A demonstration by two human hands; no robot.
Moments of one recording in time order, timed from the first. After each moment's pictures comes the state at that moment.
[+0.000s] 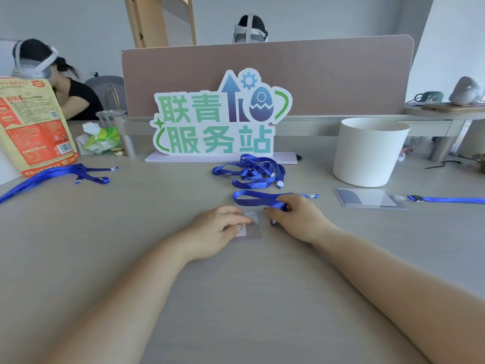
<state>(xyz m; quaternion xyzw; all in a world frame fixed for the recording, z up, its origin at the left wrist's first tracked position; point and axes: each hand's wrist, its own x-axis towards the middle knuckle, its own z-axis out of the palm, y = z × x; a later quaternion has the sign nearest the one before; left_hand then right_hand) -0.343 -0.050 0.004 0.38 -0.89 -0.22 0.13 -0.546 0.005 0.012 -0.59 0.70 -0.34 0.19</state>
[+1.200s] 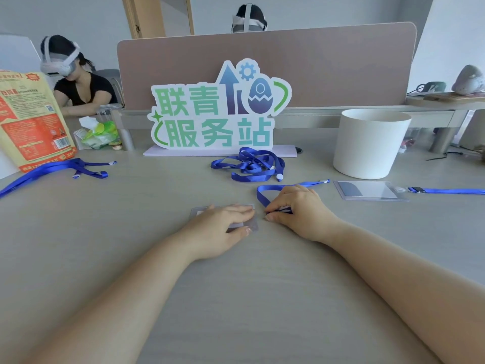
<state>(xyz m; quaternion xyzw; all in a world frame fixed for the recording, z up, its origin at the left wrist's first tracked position) -0.350 -0.030 0.011 0.37 -0.91 -0.16 0.10 -0.565 0.004 0.003 -0.74 0.61 -0.28 0.02</state>
